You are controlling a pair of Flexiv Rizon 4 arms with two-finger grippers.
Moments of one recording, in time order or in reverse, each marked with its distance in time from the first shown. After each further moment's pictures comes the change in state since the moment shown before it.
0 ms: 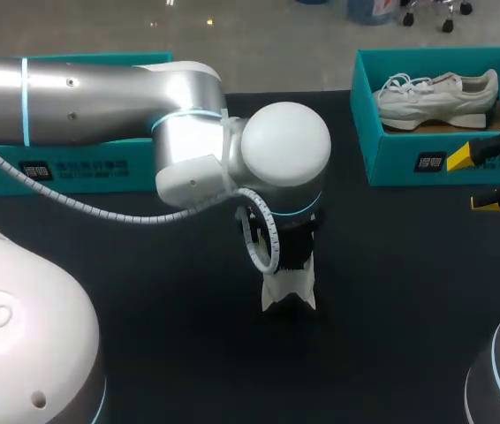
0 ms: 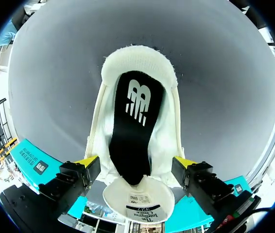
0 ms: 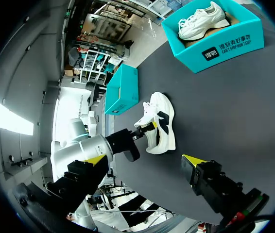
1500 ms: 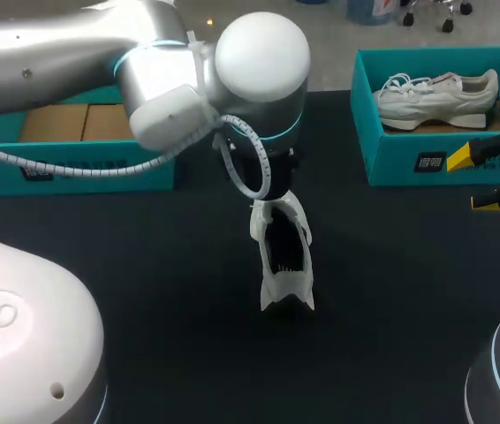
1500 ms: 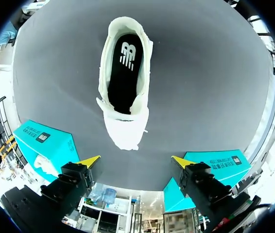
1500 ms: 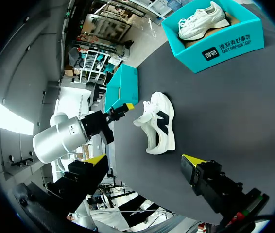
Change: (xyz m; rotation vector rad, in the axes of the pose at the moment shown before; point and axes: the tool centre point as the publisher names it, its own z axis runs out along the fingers) left arm 0.011 0.103 -0.056 -0.067 0.009 0.034; right arm 0.000 0.000 0.000 0.000 0.000 0.000
